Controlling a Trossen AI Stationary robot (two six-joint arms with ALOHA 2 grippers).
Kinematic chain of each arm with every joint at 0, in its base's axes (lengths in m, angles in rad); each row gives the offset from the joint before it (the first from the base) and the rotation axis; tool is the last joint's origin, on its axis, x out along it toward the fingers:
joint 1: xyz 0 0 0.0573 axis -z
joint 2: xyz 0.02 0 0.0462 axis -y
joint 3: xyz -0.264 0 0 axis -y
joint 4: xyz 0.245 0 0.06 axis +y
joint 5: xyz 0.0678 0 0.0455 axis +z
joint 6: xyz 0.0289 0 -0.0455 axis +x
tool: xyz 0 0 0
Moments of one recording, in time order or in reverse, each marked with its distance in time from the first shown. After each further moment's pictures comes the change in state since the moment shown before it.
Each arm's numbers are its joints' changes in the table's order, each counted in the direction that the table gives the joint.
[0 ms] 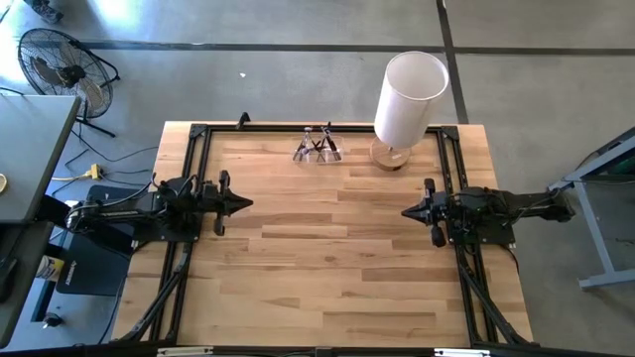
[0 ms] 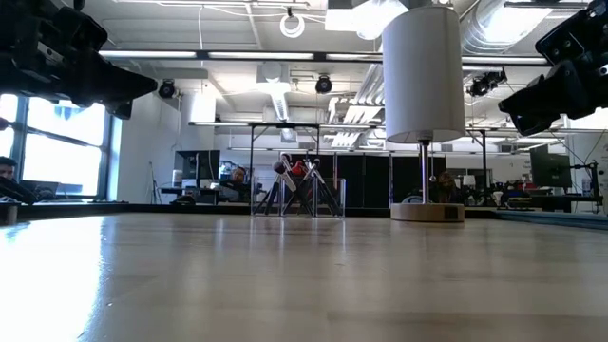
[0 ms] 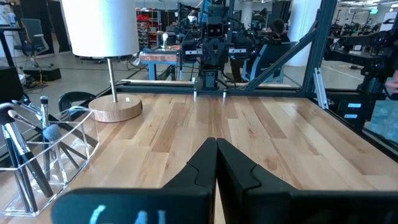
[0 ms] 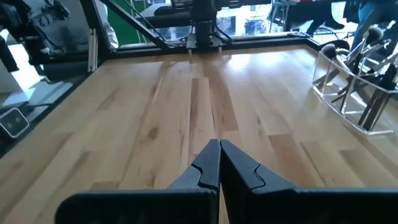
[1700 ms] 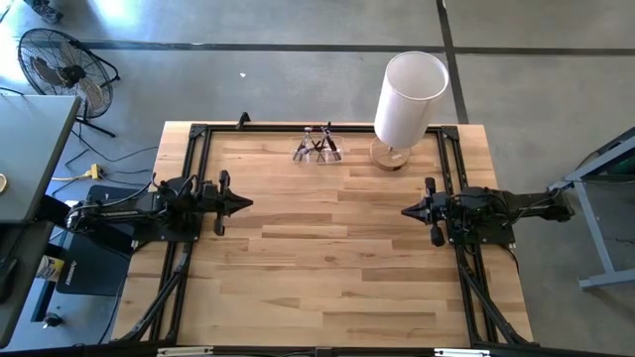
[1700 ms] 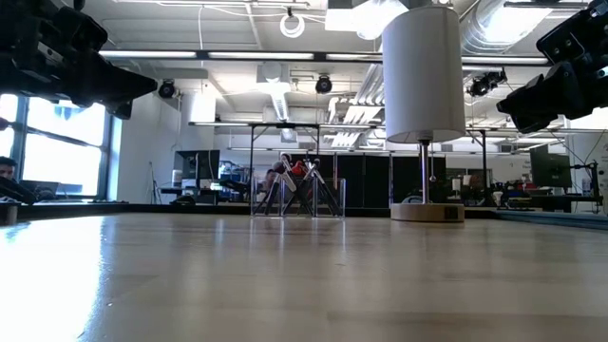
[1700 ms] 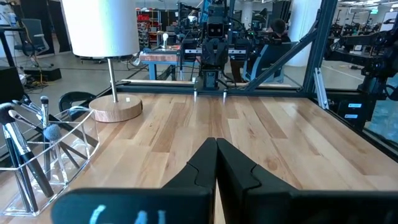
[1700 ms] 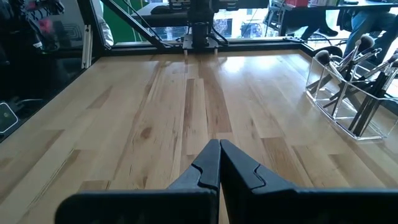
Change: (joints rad) left arm 0.000 0.000 0.000 0.000 0.001 0.000; right arm 0.000 -0.002 -0.001 -0.004 -0.021 -0.044
